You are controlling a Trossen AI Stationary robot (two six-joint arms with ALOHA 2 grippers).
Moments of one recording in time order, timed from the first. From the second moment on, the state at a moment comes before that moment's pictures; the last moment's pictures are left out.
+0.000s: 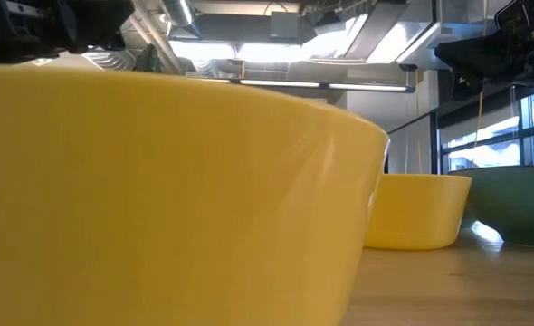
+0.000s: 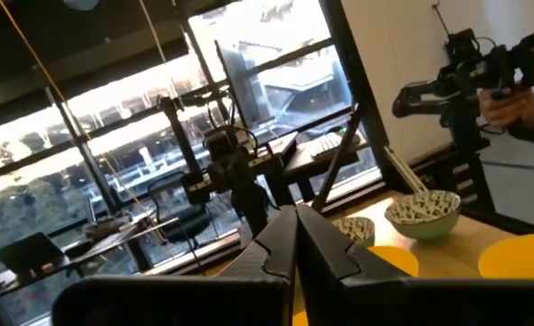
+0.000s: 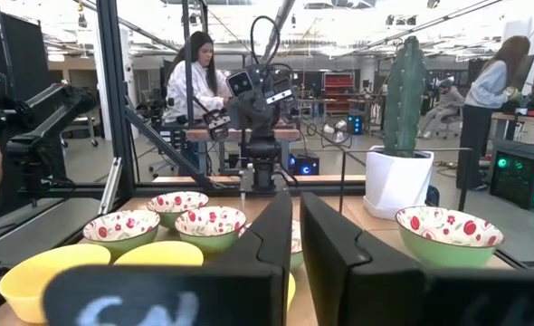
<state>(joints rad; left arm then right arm) -0.05 0.47 0.07 0.62 0.12 0.36 -0.01 0.07 0.02 0.20 0.02 0.00</state>
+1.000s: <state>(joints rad) -0.13 0.29 0.07 0.38 -0.01 0.39 -0.01 0.07 0.02 0.19 0.02 -0.01</state>
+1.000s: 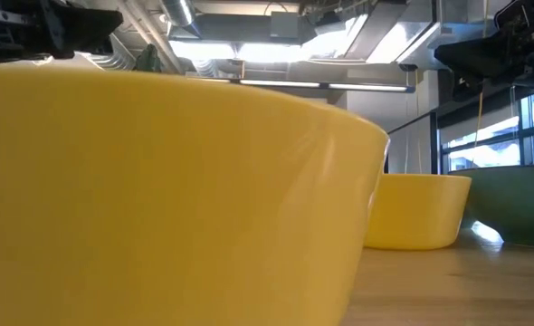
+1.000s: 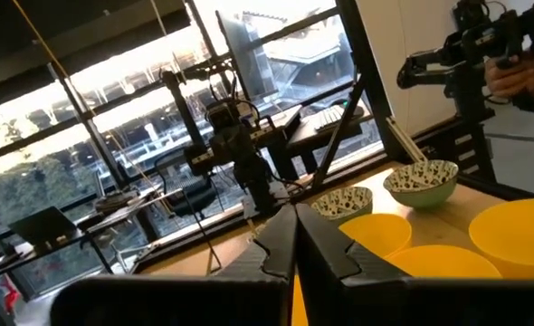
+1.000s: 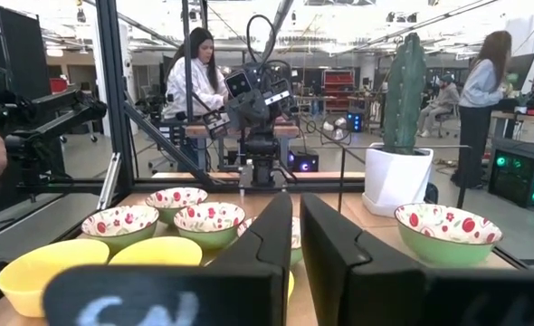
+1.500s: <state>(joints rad) -0.13 0.29 0.13 0.56 -0.20 0.43 0.01 0.12 0.13 0.25 -0.06 -0.01</state>
